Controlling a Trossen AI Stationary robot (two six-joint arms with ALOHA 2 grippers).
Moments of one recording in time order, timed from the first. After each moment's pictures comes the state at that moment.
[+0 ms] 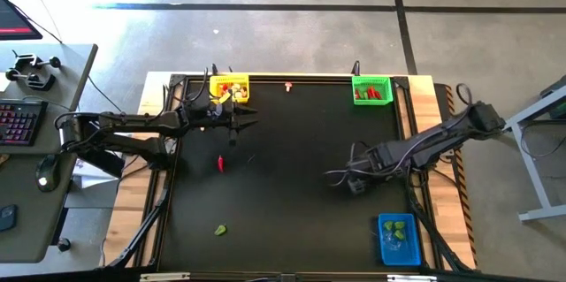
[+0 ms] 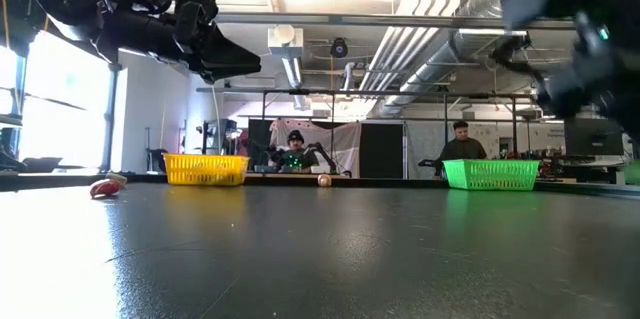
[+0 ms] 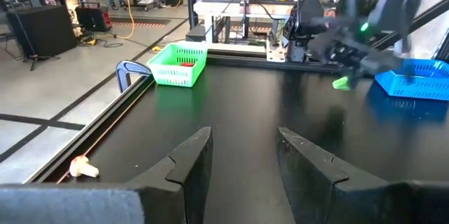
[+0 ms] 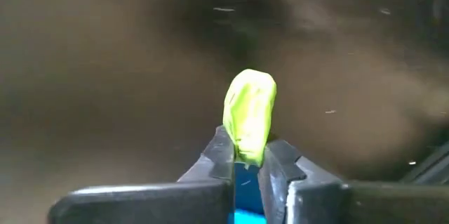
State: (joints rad) left arm 0.42 1.13 0.39 0.56 0.25 0.06; right arm 0.28 1.35 0.71 -0.92 -0.25 1.46
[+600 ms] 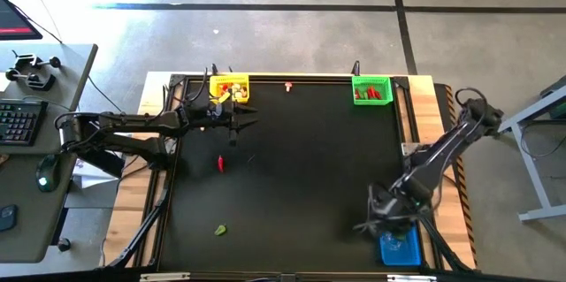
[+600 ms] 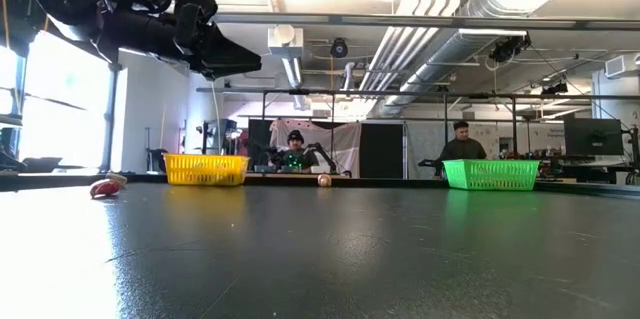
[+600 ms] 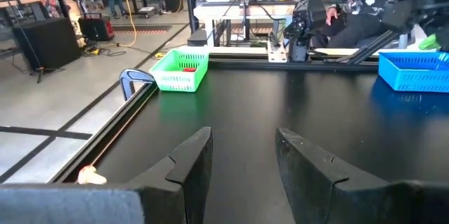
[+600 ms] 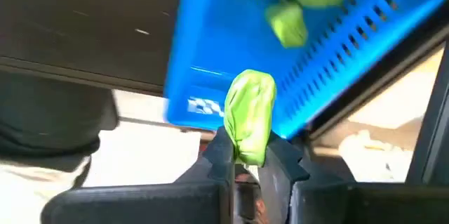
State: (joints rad) left arm 0.42 1.13 0.39 0.58 0.25 0.11; right arm 0.78 1.33 0.91 -0.84 -0.53 2.11
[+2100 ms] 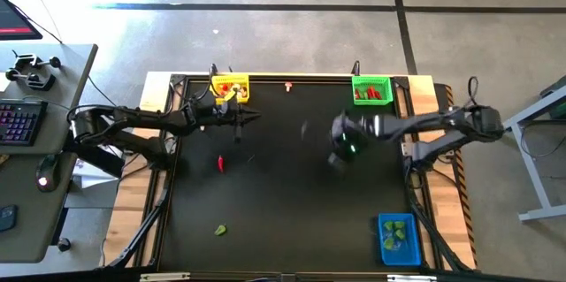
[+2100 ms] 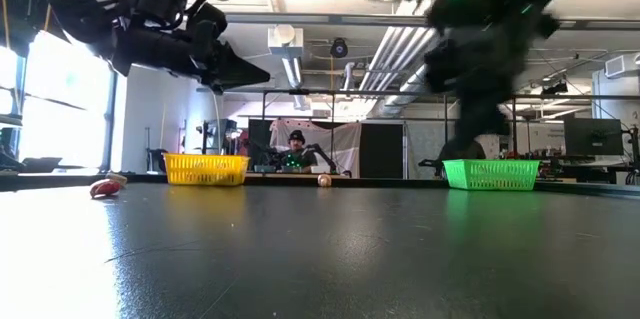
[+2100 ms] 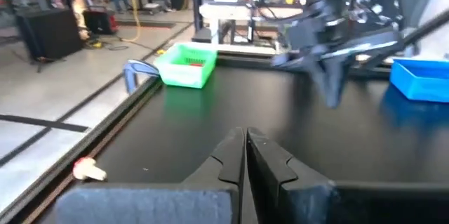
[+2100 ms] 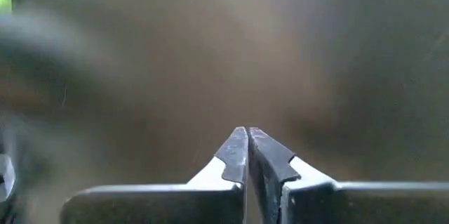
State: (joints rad) left arm 0.47 1.28 0.39 0.73 0.28 0.06; right arm -0.16 1.36 0.72 -0.40 -0.26 0.57
